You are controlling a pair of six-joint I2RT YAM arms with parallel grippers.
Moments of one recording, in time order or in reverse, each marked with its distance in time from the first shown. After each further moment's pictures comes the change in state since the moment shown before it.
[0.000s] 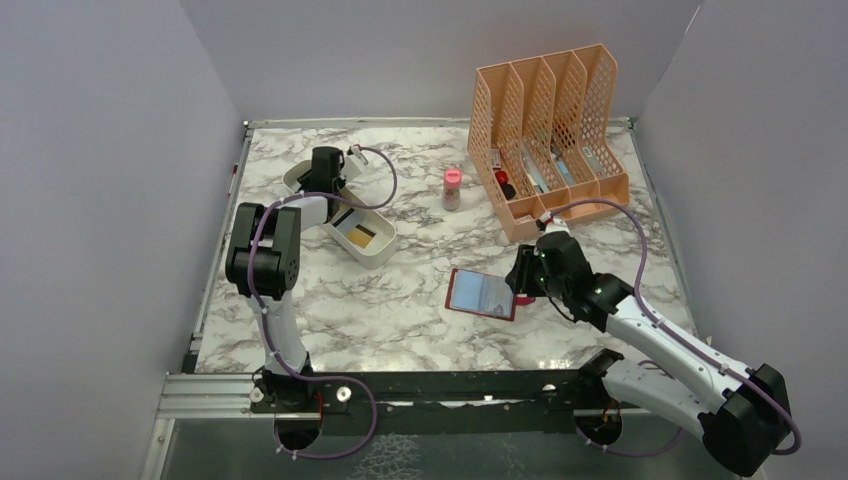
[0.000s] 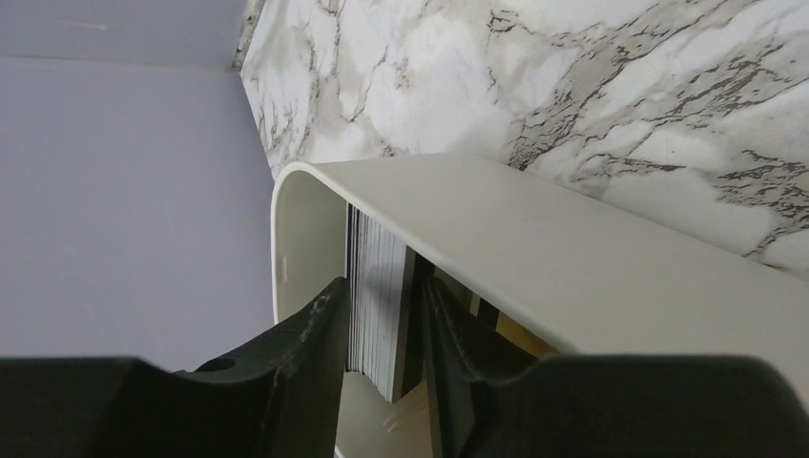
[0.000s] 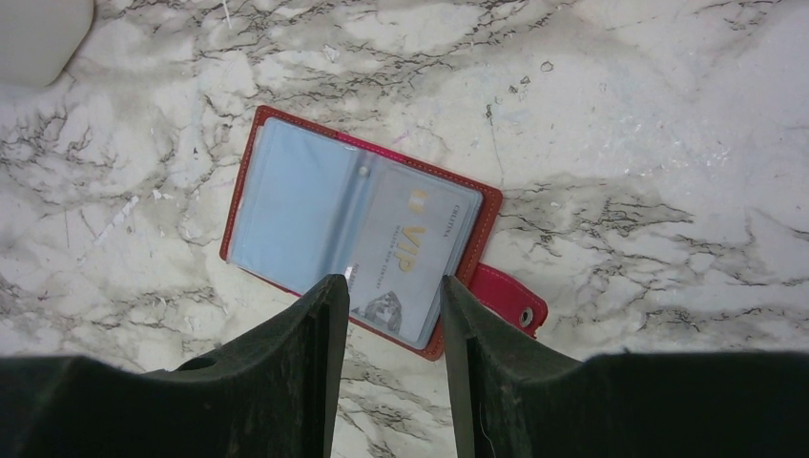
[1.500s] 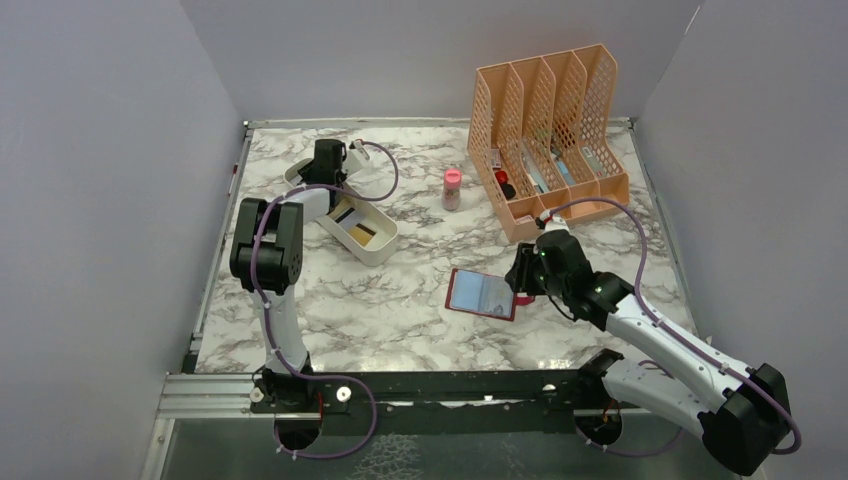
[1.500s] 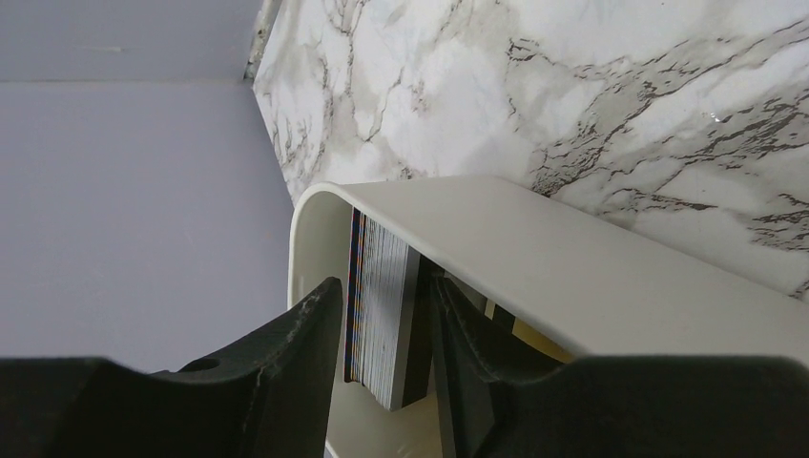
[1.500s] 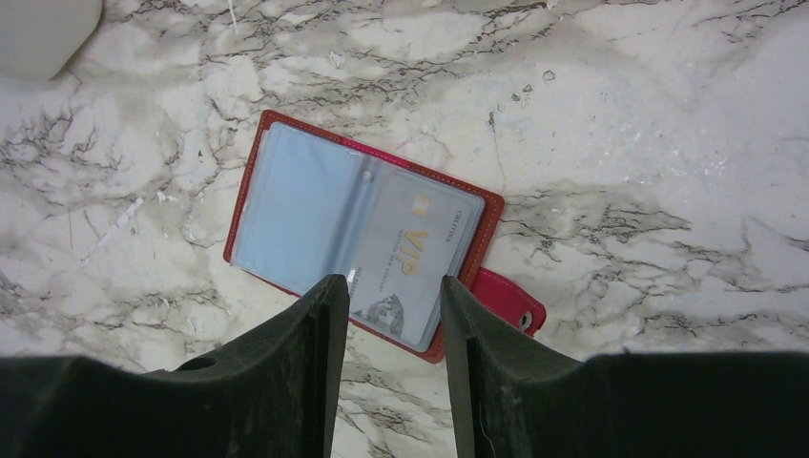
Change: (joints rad) left arm -0.001 0.052 0.101 -0.074 -0.017 0.032; right arm 0.000 0.010 0.013 -0.002 0.000 -0.011
